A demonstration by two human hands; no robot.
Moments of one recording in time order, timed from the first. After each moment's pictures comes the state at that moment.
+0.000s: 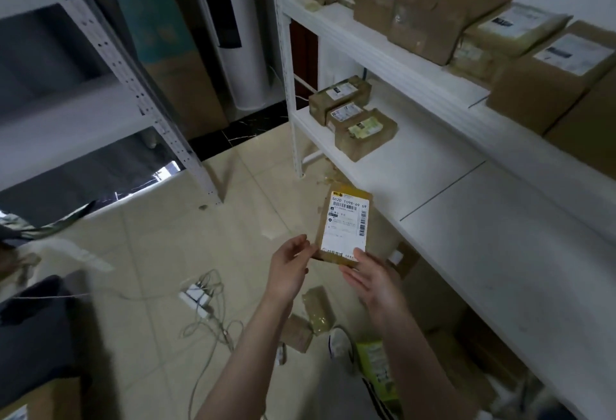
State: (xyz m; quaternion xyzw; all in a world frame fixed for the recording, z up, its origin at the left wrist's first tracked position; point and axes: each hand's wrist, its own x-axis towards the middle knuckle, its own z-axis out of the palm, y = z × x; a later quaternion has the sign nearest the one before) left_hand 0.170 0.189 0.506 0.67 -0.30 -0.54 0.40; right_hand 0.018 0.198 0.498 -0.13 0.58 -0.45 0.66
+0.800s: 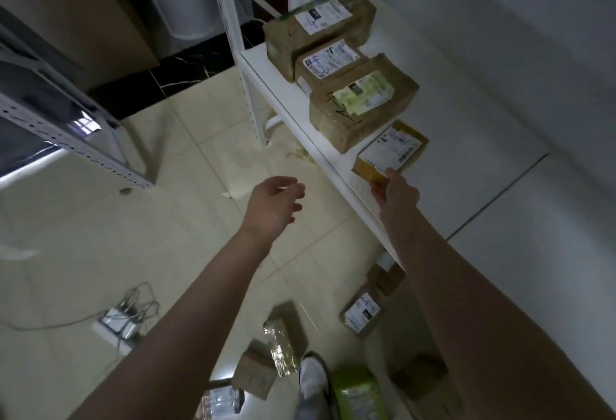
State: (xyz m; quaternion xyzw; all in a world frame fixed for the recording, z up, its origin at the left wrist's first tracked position) left_hand 0.135 -0.180 0.328 0.69 -0.30 -0.58 0.32; right_hand -0.064 -0.234 0.263 -0.02 0.70 -0.47 0.54
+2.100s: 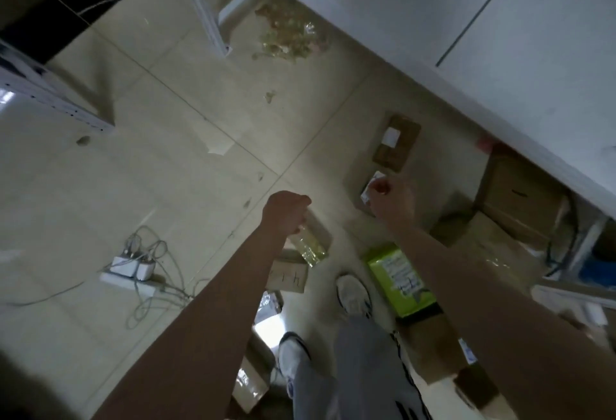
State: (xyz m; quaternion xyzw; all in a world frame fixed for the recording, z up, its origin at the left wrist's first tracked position) left_hand 0.170 0.036 0.112 0.69 -0.34 -0.63 0.06; right_hand -0.027 0.076 0.056 -0.31 0.85 -0.22 0.36
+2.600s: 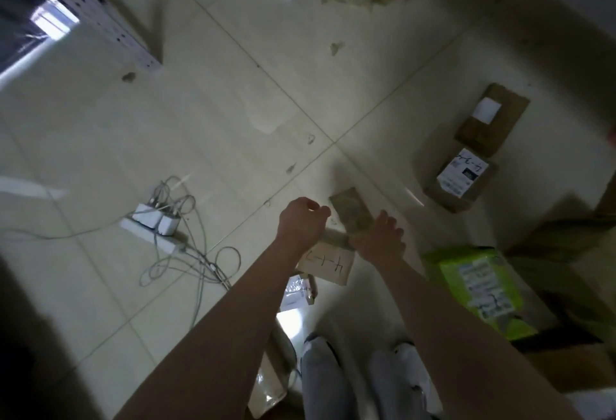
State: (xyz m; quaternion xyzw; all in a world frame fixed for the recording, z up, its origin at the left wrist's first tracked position) left_hand 0.253 0.112 -0.053 0.76 -0.35 -0.55 0.06; right_hand 0.105 0.152 -0.175 -0.44 0.80 0.09 0.40
